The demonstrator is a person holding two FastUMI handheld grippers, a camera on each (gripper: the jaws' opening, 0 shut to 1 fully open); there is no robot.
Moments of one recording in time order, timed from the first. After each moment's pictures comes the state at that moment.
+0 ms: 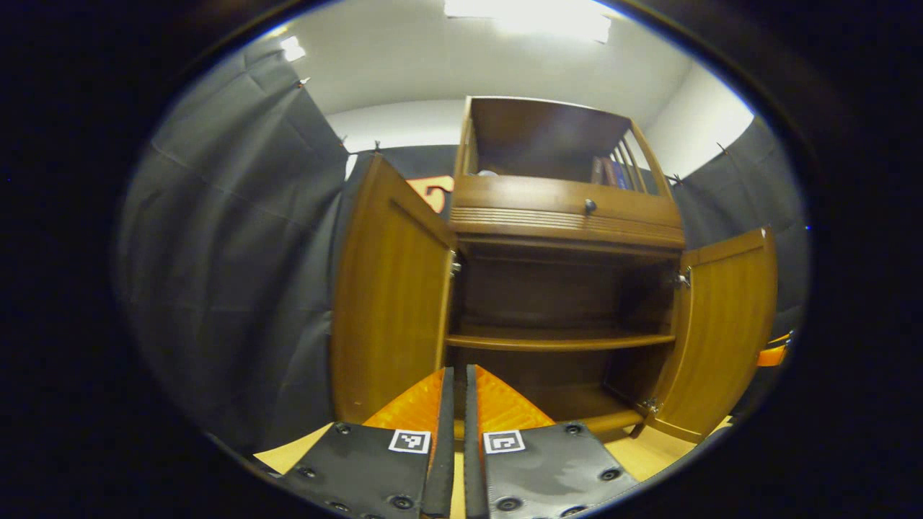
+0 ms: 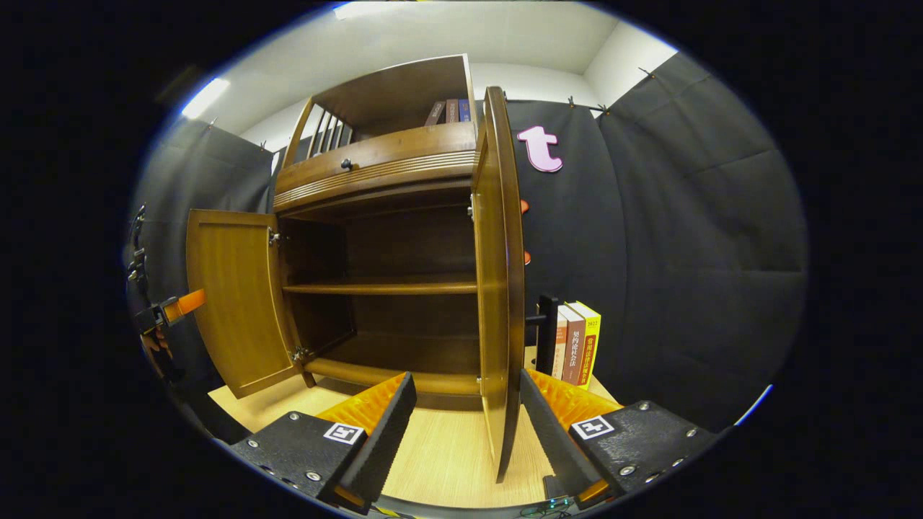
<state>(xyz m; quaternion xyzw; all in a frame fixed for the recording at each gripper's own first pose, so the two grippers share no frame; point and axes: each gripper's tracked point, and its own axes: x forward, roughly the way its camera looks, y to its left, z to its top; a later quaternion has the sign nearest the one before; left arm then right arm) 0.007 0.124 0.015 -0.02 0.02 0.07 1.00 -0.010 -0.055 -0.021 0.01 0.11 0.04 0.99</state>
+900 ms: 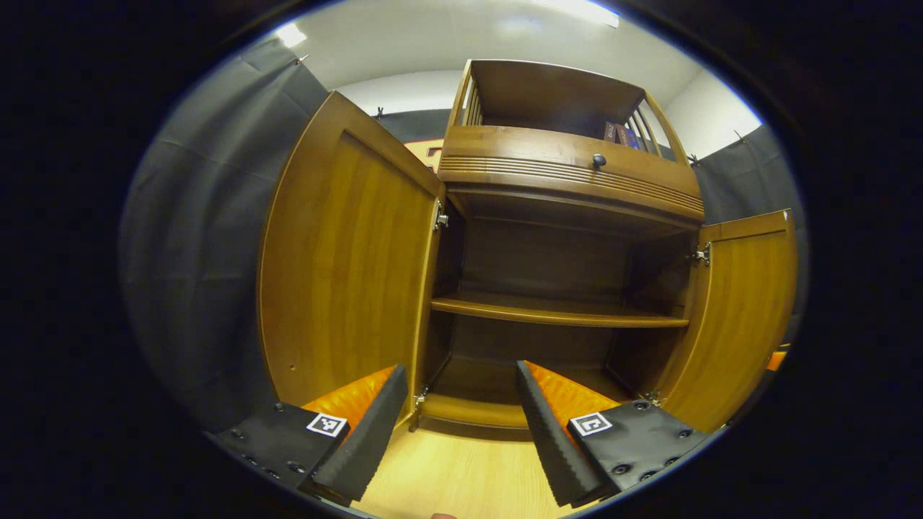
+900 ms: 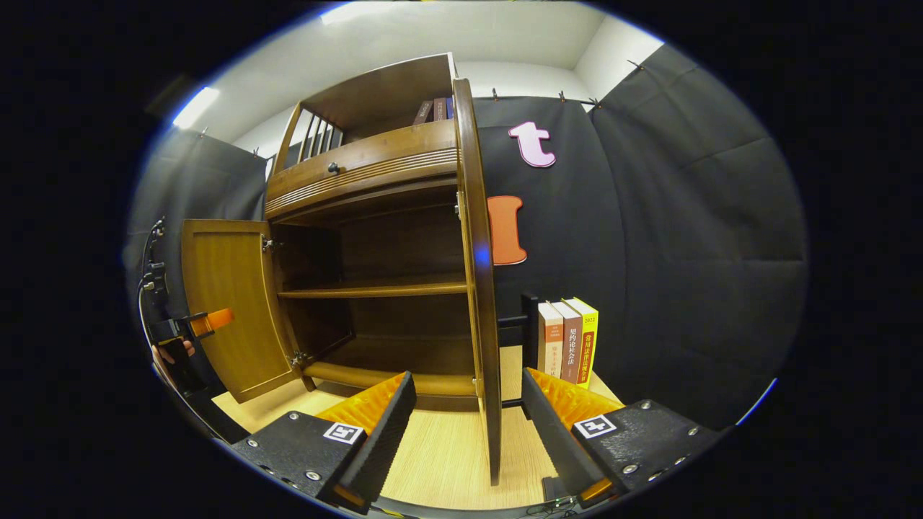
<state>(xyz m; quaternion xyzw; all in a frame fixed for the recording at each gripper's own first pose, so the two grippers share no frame) 0.031 0.135 -0.015 -0.03 0.06 0.11 0.99 -0.003 -0.070 -0.018 0.03 0.10 0.04 0.99</state>
